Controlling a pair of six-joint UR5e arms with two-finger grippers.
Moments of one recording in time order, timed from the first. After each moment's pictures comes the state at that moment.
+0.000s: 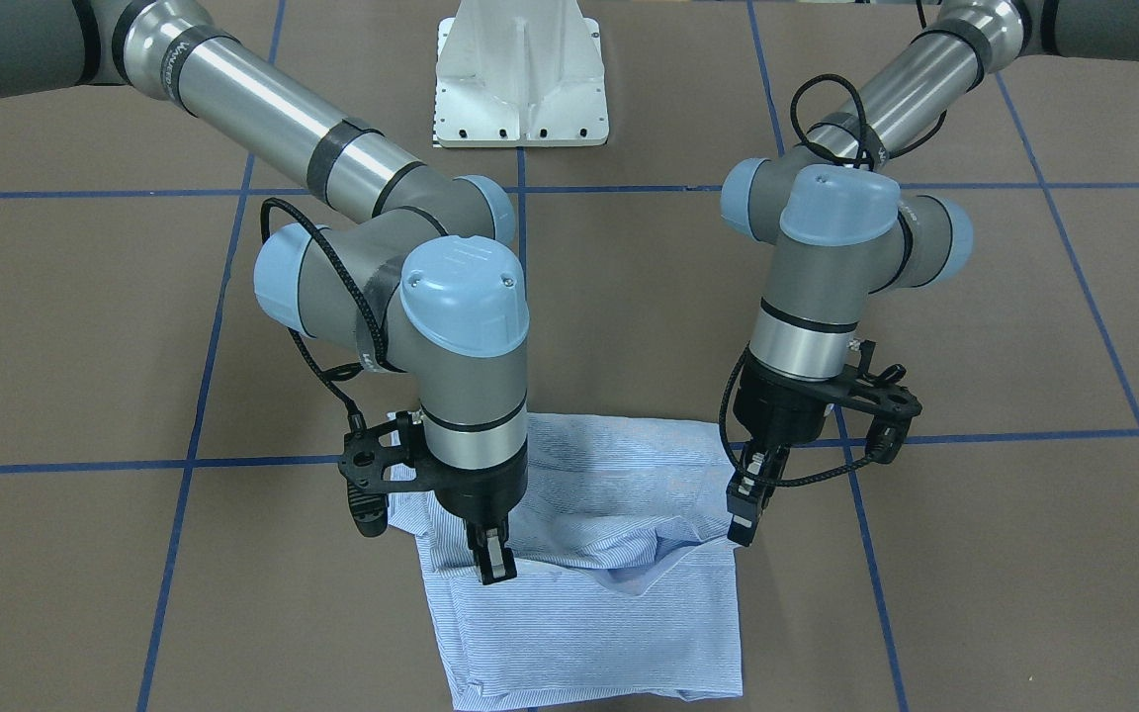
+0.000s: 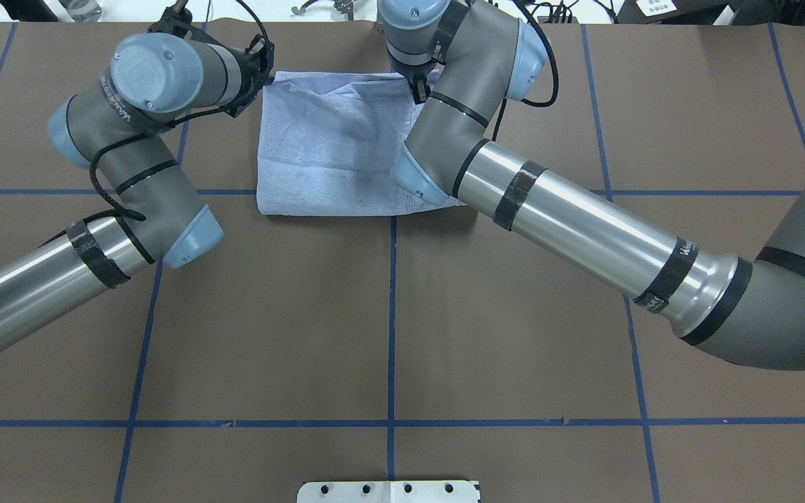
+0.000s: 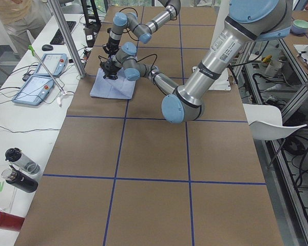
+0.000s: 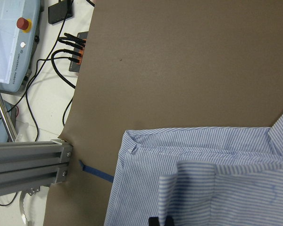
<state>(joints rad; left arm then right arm) -0.83 -2.29 -1.34 -2.21 -1.61 -2.00 0.78 -0.43 0.95 -1.25 1.71 2.38</state>
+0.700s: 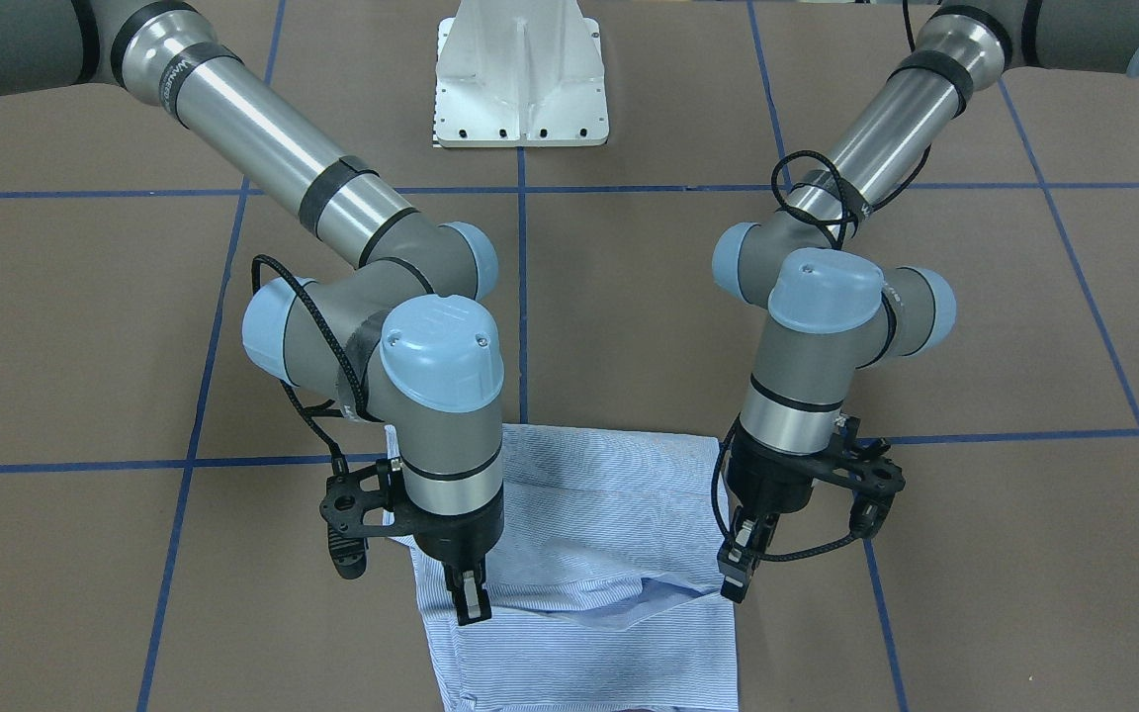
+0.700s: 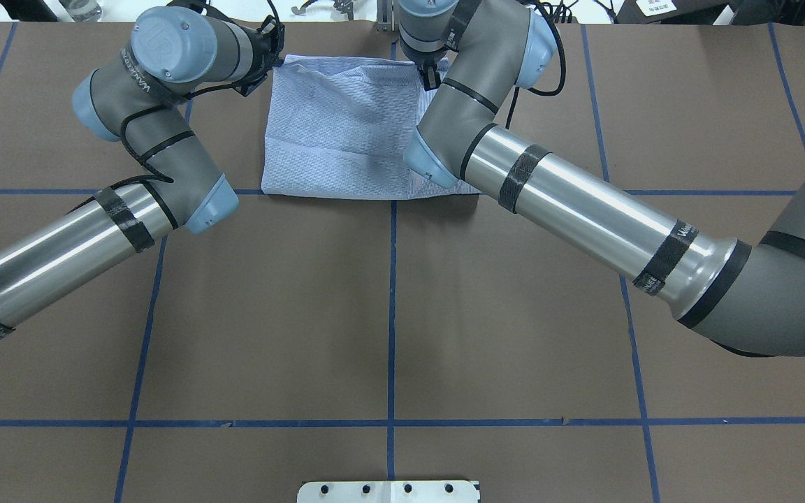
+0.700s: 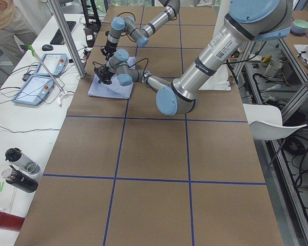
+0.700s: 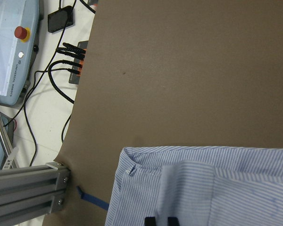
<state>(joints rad) -0.83 -2.39 -1.07 -2.36 -1.61 -1.98 0.79 -0.42 0.79 -1.11 1.68 2.38</state>
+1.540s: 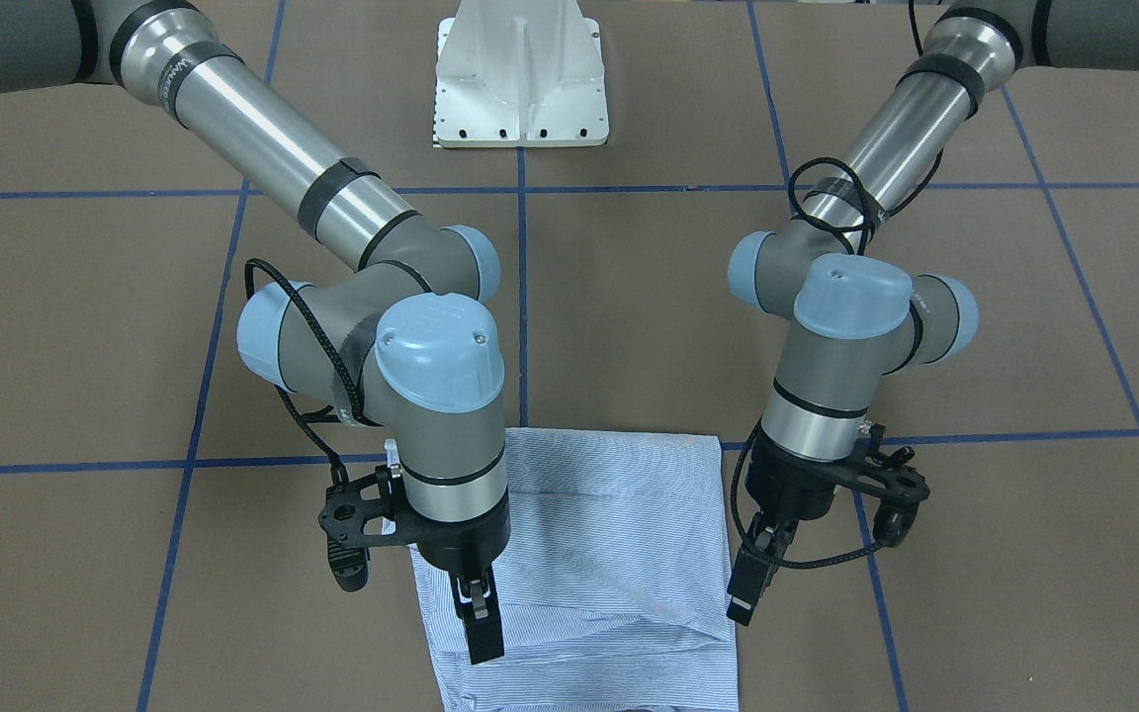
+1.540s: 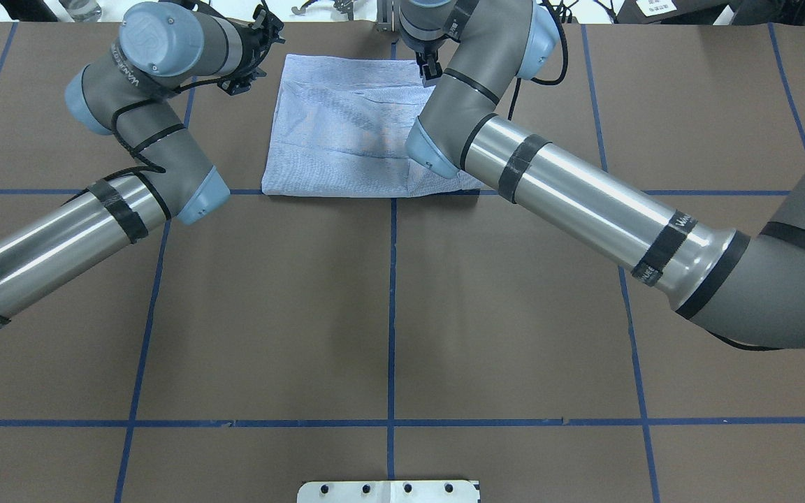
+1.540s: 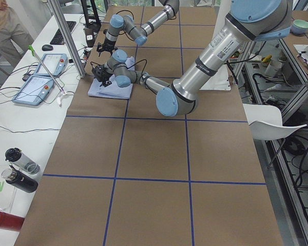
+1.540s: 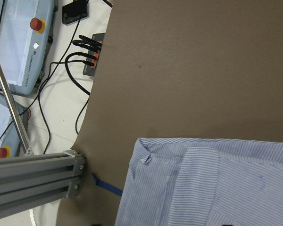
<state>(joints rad) -0.86 -2.32 -1.17 -2.38 -1.68 -1.93 0.80 -0.46 0.89 -1.12 1.72 2.34</state>
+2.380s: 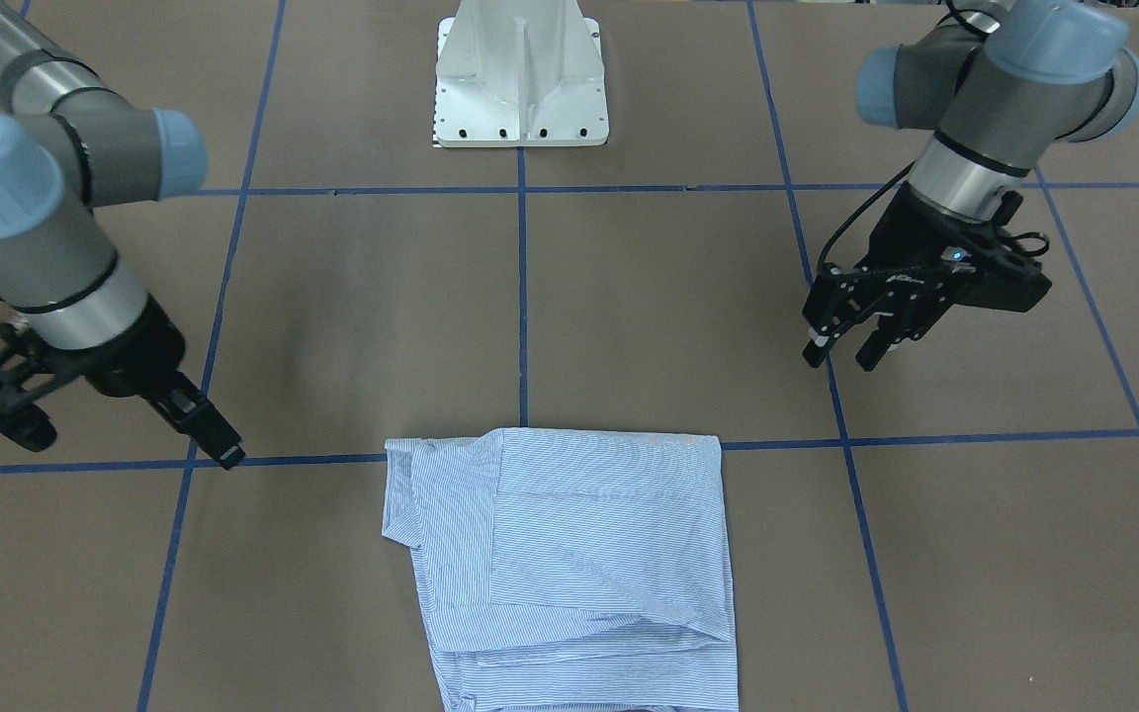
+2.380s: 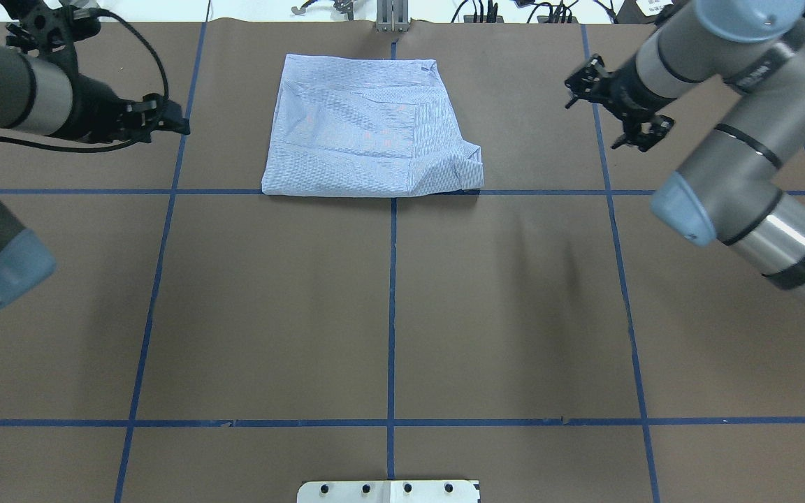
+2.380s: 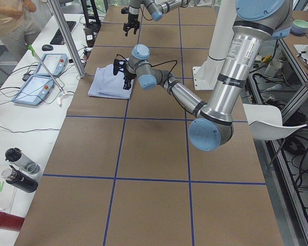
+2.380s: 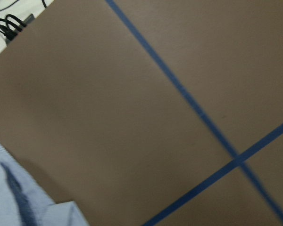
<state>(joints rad) -0.95 -1.83 -1.87 -2.06 -2.02 -1.03 0.99 -1.18 1.71 -1.33 2.10 1.51</state>
